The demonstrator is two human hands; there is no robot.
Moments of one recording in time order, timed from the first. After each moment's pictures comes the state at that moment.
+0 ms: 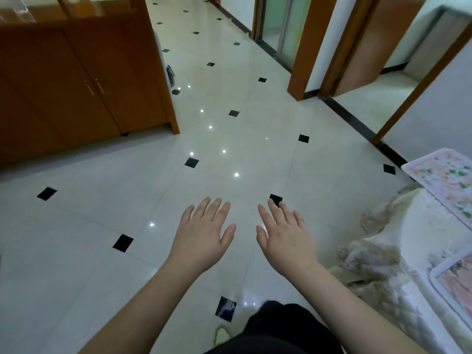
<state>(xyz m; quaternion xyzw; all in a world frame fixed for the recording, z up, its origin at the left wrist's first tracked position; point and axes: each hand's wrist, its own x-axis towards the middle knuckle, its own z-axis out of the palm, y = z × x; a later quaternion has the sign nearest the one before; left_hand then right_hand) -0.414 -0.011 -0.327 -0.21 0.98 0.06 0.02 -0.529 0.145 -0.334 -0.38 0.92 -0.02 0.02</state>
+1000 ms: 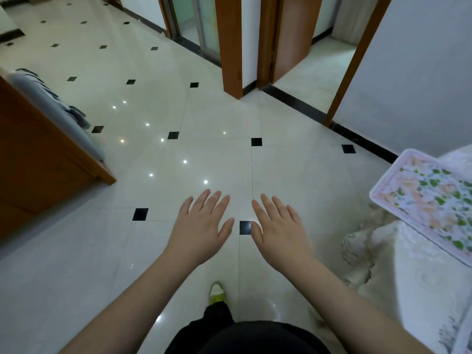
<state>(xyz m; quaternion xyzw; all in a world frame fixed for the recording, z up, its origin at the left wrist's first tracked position) -0.828 -0.084 -0.327 -0.03 1.00 0.02 0.06 -0.877 0.099 -0.336 -0.27 0.96 -0.08 0.10</state>
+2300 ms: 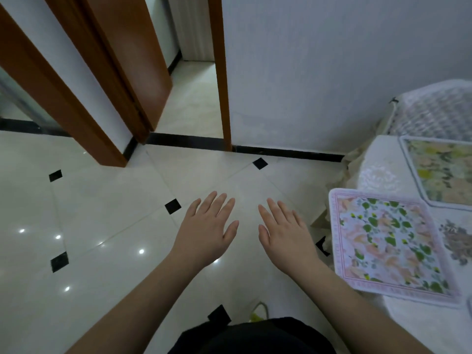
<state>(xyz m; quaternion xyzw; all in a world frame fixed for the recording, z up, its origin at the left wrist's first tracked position) -1.318 0.007 -0.323 0.31 0.95 0.03 0.06 -1.247 0.189 -0.347 0.06 0.99 -0.12 0.06</state>
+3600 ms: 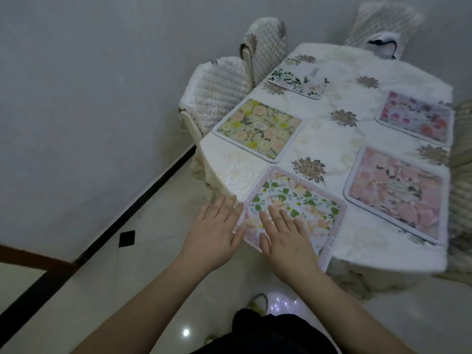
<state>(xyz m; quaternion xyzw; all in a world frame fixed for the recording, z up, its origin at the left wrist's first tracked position) -1.474 0.322 -0.355 0.80 0.59 0.08 0.02 -1.285 0.320 -0.366 0.61 0.79 -0.07 -0.01</state>
